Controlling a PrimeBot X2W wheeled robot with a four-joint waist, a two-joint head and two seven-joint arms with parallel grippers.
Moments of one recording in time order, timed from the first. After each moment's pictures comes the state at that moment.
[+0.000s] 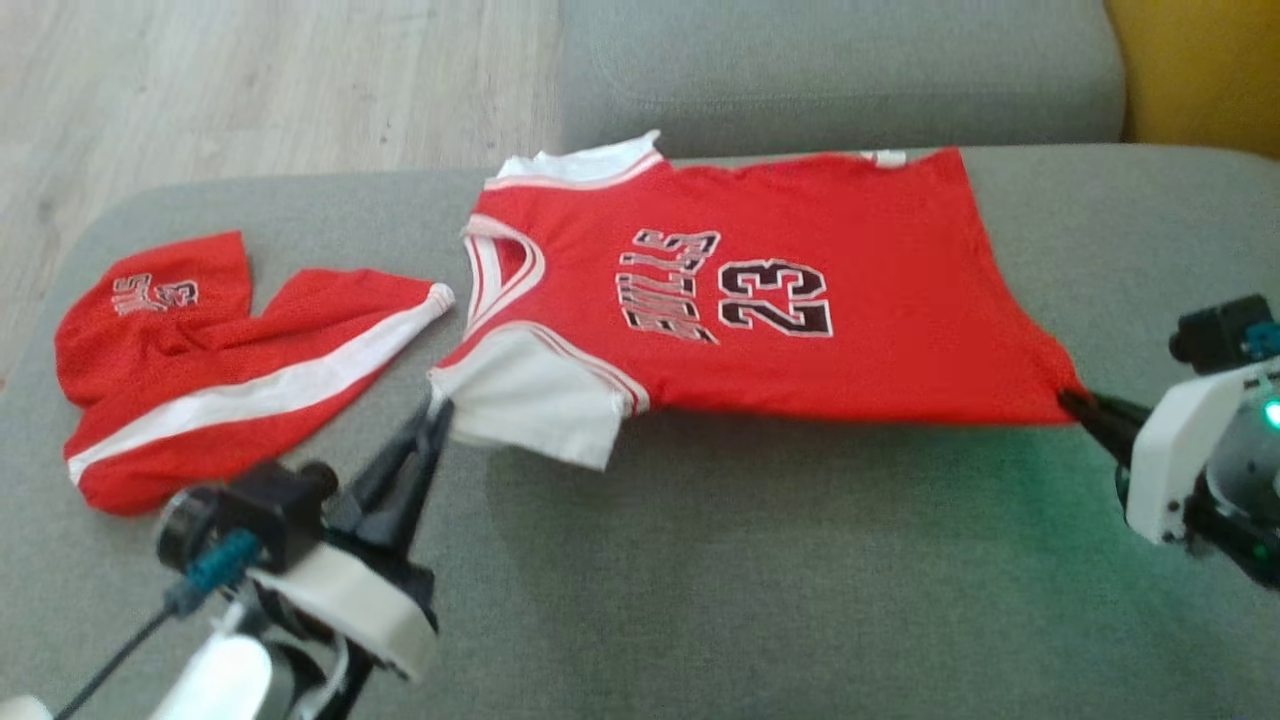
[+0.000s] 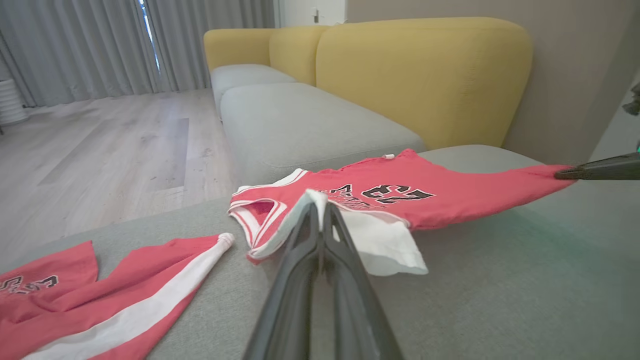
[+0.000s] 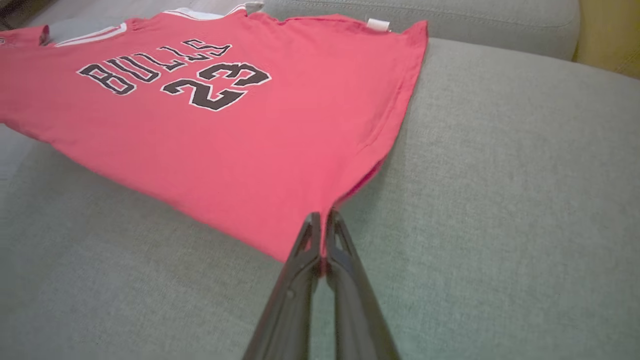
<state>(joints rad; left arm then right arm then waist) -0.13 0.42 -0.44 -0.10 -0.46 -0.04 0.14 -0.57 -0.76 0.92 0.50 1.03 0.12 0.22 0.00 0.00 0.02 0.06</state>
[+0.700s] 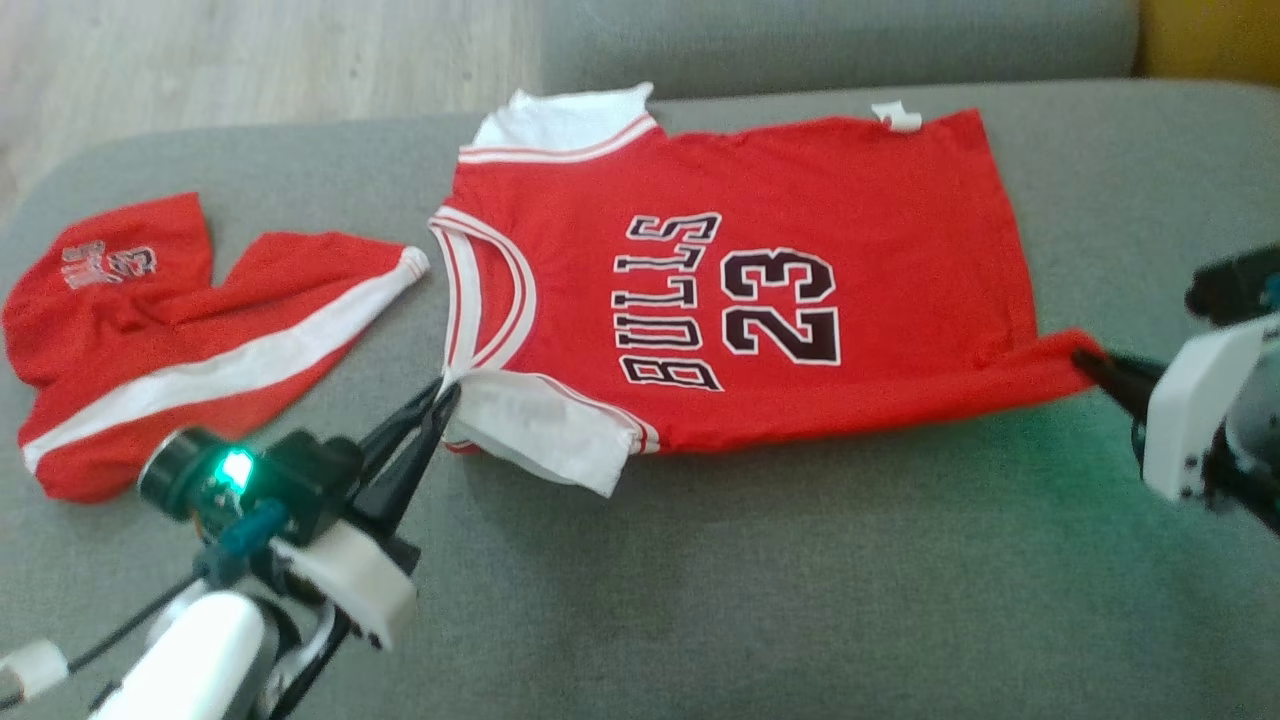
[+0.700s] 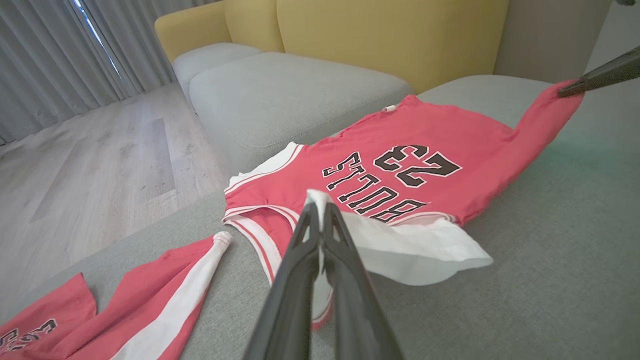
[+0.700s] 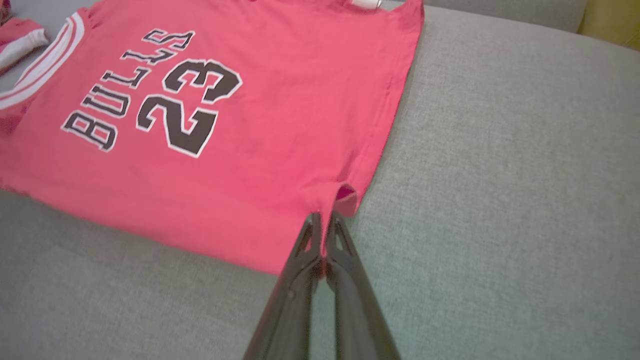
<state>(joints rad) -0.21 0.51 -0.51 -0.08 -0.35 -0.09 0.16 -0.53 -0.77 0.76 0.40 0.96 0.12 0.39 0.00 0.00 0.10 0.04</state>
